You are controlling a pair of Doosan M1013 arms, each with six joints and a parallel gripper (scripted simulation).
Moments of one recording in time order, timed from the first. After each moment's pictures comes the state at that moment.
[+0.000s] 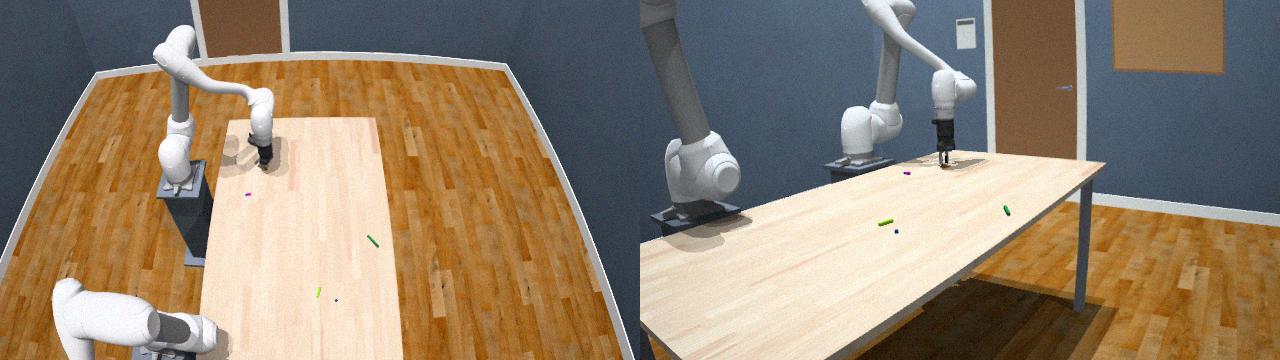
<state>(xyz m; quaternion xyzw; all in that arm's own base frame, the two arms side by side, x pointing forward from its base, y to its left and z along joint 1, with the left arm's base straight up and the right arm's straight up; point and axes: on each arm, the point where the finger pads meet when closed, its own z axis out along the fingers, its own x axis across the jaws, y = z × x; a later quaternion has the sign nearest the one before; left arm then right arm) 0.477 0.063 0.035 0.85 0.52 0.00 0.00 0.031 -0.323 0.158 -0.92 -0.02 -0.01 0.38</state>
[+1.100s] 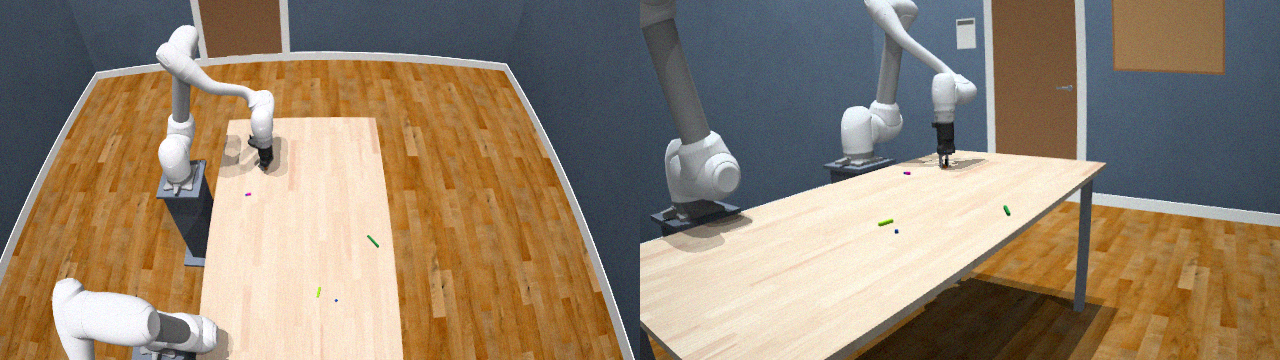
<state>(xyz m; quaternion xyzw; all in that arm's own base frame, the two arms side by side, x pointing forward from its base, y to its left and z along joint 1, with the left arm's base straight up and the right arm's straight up) 0.477 0.063 0.021 0.85 0.52 0.00 0.00 0.031 -0.323 0.158 -0.92 -0.02 -0.01 0.38</state>
